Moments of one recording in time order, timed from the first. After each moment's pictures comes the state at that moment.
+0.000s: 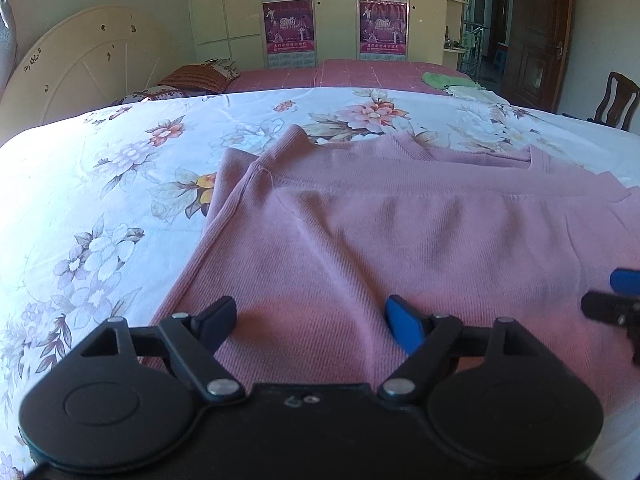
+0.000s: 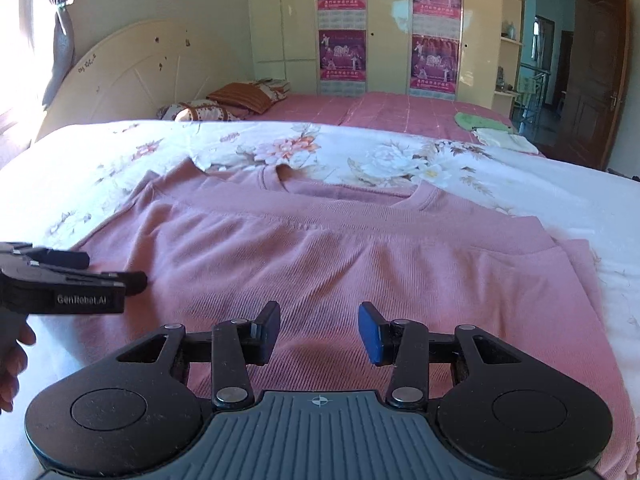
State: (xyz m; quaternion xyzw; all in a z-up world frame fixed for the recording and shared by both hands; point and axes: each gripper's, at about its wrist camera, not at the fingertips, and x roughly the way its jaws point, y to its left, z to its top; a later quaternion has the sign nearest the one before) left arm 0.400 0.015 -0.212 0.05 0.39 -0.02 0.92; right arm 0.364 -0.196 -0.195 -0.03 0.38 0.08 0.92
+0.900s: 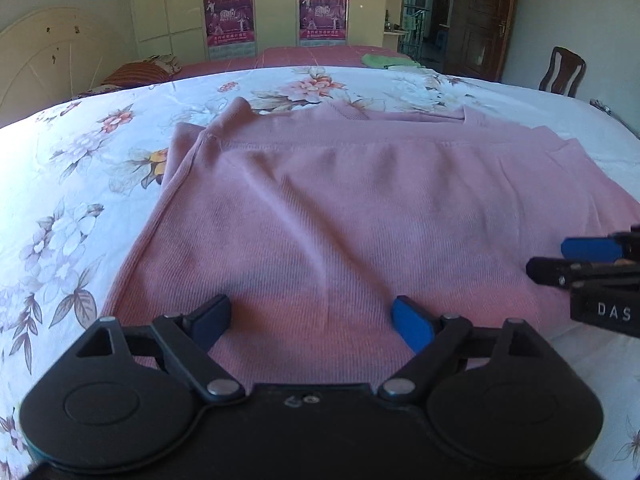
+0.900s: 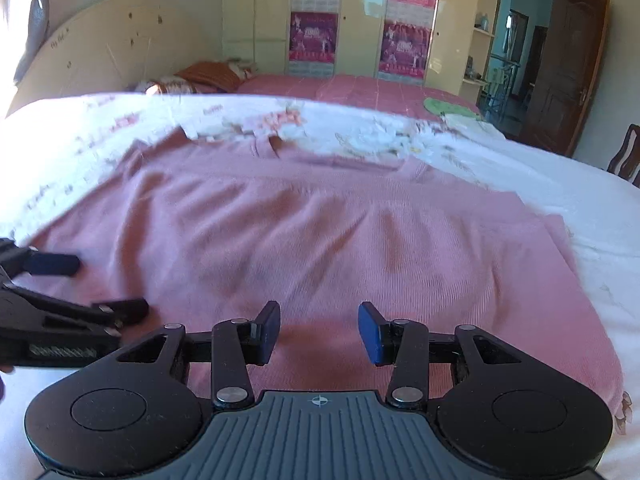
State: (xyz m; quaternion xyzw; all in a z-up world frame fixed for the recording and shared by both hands) left arm 0.368 0.021 -0.222 0.06 0.40 -0.12 0.91; right arm 0.349 -0.170 -0.208 -0.03 0.42 0.02 0.91
